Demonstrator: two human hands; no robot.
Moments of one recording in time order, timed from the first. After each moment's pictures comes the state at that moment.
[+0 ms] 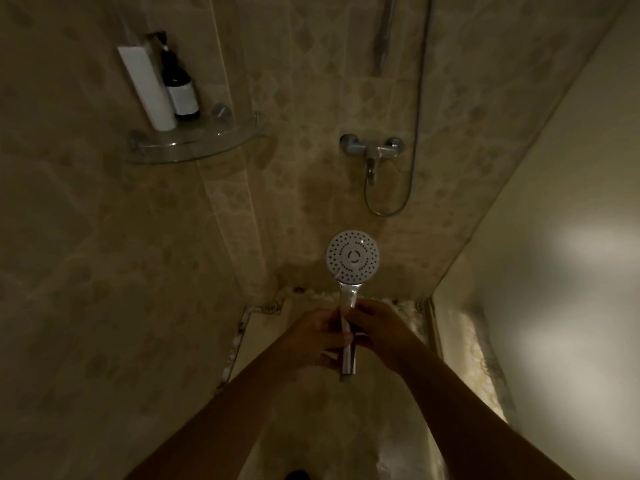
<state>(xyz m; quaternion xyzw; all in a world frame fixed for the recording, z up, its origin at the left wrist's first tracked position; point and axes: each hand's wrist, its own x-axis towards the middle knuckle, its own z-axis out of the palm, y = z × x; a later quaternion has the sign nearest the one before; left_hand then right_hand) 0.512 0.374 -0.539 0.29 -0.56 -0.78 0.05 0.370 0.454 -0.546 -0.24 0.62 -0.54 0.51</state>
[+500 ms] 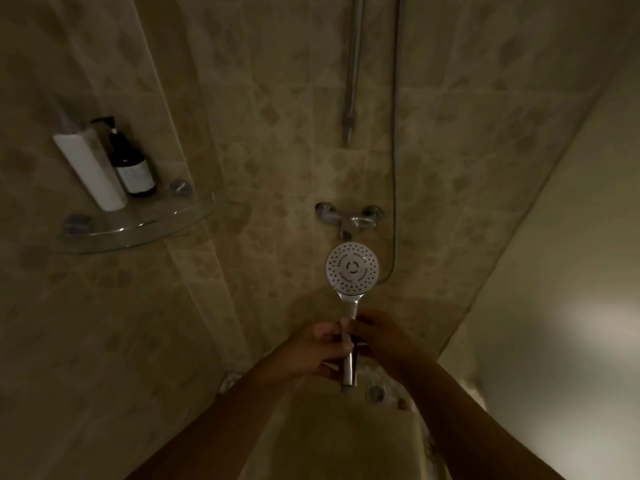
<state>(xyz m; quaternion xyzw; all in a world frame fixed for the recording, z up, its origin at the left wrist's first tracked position) 0.322 0.284 -0.500 0.30 -0.60 -0.74 0.07 0.177 0.360 -0.502 -0.30 0.62 -0.53 0.49</state>
